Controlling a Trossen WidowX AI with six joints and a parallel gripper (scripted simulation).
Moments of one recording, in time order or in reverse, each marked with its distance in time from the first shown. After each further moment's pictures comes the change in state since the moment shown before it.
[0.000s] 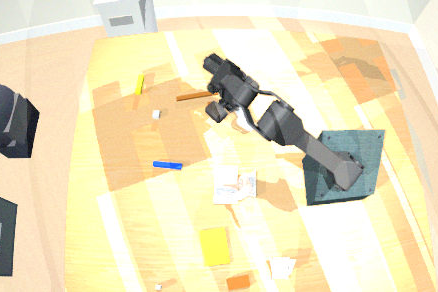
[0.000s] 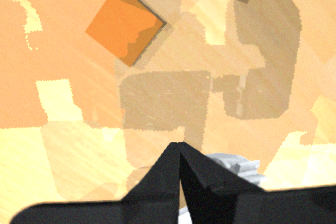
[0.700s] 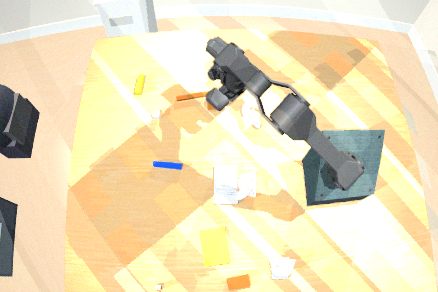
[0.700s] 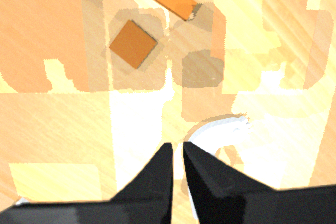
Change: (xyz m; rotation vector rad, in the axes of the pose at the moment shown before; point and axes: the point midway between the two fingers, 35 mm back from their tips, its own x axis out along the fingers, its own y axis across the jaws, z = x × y) arm -0.061 -0.007 0.004 0.001 -0.021 0.005
